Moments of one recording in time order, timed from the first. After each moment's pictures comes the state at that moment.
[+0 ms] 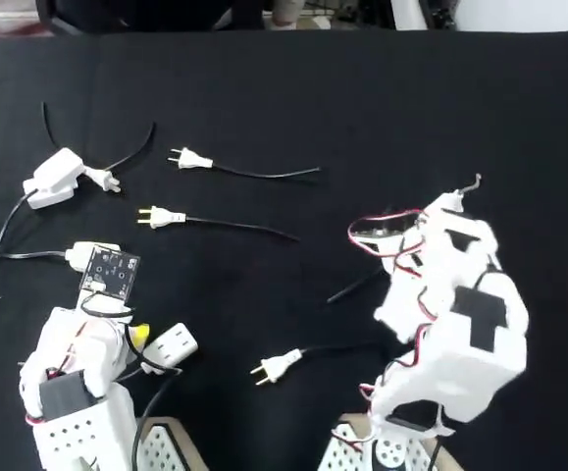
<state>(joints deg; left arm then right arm) -24.4 -103.8 93.8 71.8 -36.2 16.4 14.7 36.8 81.9 47.2</state>
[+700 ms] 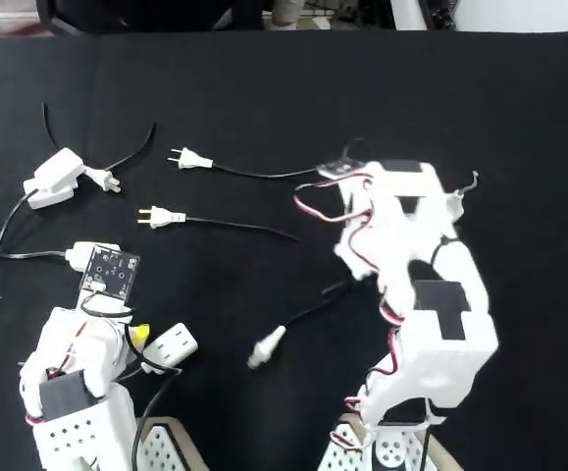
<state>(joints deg) -24.4 -103.8 93.8 71.8 -36.2 -0.8 15.7 17.9 78.5 28.6</state>
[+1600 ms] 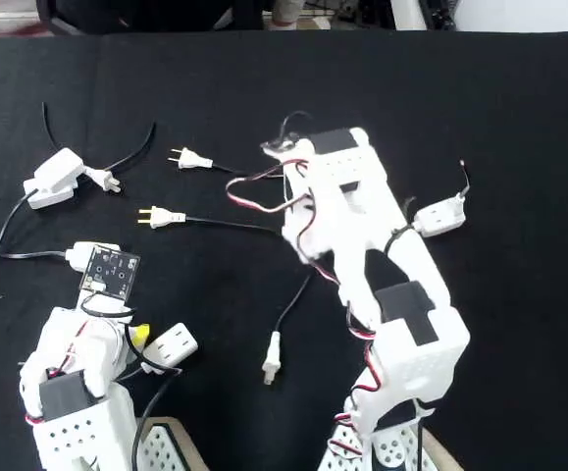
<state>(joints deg) -24.4 -103.8 93.8 71.8 -36.2 -16.1 15.9 2.5 97.4 13.5</state>
